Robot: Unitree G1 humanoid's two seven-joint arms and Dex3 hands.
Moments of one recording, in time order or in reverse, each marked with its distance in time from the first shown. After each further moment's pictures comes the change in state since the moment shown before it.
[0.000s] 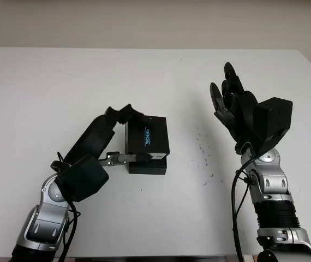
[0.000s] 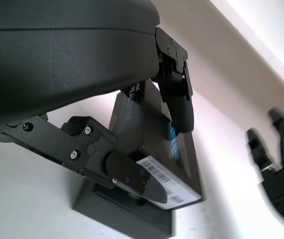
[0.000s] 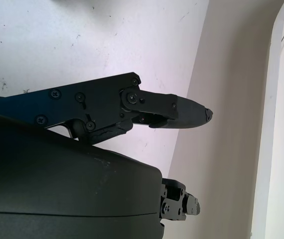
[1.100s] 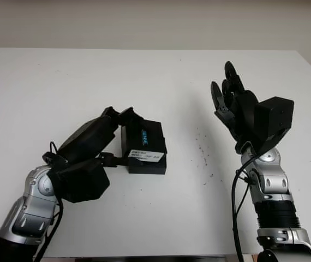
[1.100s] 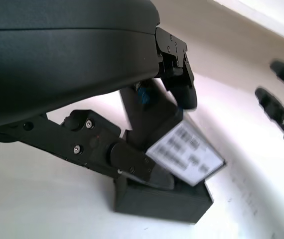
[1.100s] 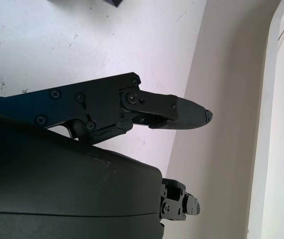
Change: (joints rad) left arm -0.042 0.159 -0.023 -0.051 0.084 0.028 -0.173; right arm 0.000 0.000 0.000 -0.008 0.007 0.007 -0.003
